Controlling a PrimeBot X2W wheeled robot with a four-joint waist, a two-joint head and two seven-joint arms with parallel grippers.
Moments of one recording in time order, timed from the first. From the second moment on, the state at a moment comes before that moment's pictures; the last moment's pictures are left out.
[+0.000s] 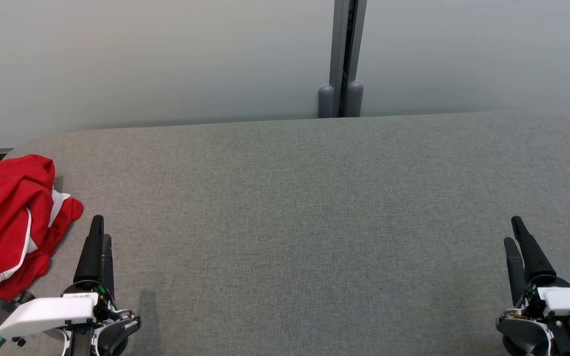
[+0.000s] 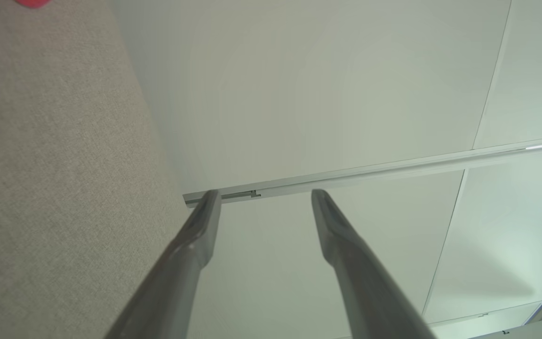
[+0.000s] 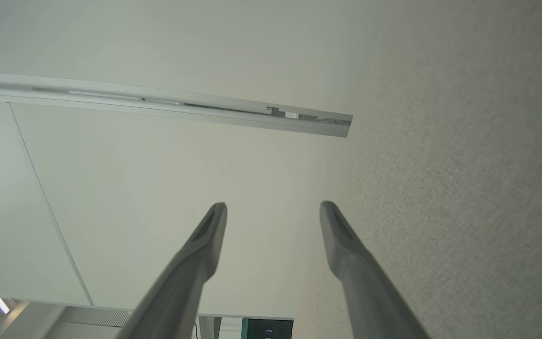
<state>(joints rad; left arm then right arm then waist) -0.08 0.05 0.07 0.23 -1.57 -0.12 0.04 -0.10 -0.06 -0.07 0.26 1.56 0.13 0.05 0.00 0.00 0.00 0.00</state>
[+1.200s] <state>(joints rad) -0.13 0.08 -0.01 0.18 -0.84 -0.12 -0.09 -0.15 -0.14 0.00 0.21 0.81 0.13 -0.09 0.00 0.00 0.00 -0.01</state>
